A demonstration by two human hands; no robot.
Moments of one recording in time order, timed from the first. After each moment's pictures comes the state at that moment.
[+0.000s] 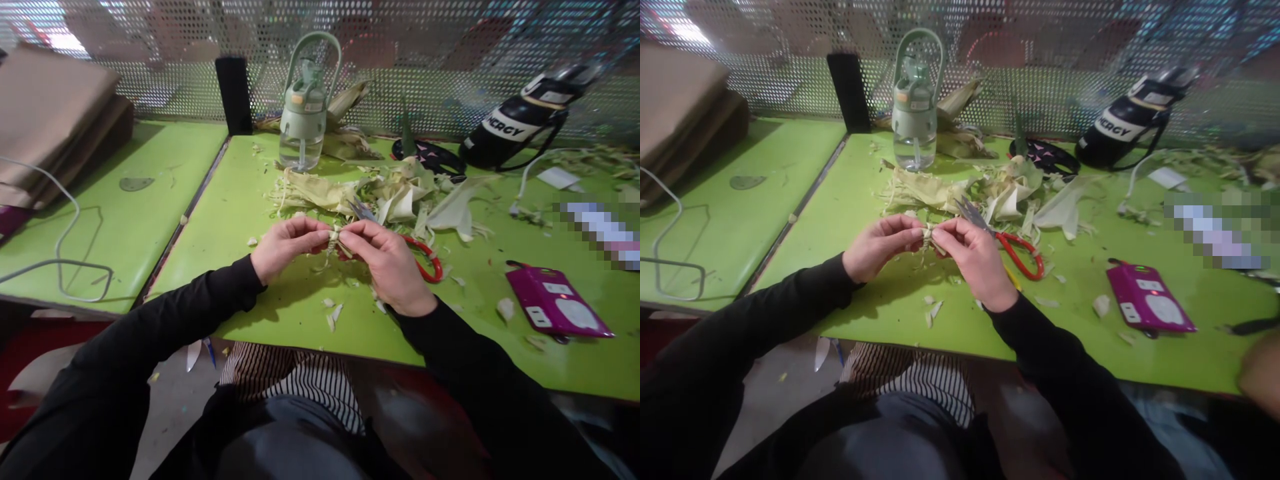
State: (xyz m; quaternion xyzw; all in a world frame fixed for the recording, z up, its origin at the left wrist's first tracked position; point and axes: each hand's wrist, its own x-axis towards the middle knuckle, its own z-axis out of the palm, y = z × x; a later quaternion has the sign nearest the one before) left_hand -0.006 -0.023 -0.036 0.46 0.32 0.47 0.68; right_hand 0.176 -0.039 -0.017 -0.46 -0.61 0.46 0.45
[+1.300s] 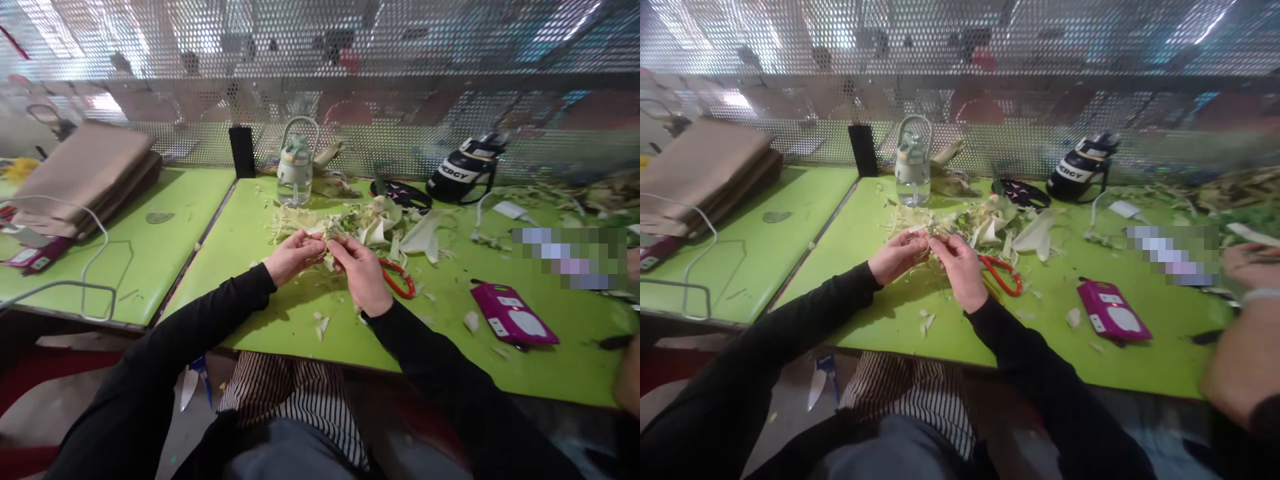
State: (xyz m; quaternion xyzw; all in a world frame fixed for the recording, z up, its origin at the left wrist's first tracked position) left_hand 0.019 -0.003 -0.028 0.35 0.26 0.48 0.76; right_hand 0.171 -0.022 -0.026 -0.43 -0.51 0.50 0.55
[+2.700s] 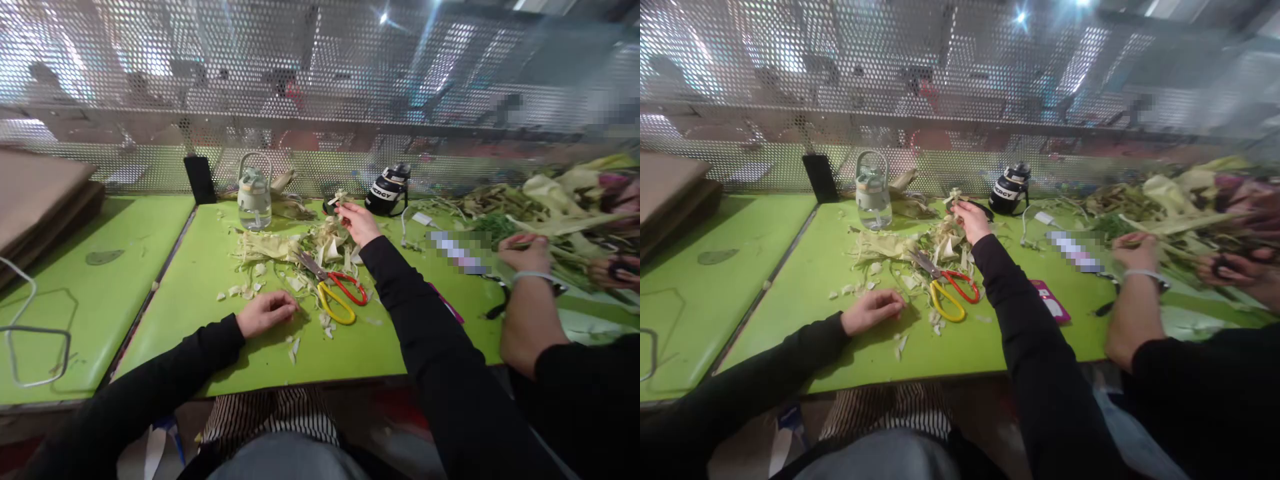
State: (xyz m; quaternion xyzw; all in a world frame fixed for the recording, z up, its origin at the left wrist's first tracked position) left_hand 0.013 -0.030 -0.068 0.63 0.31 0.28 0.65; right_hand 0.290 0.129 0.009 -0.59 -0.44 0.40 0.55
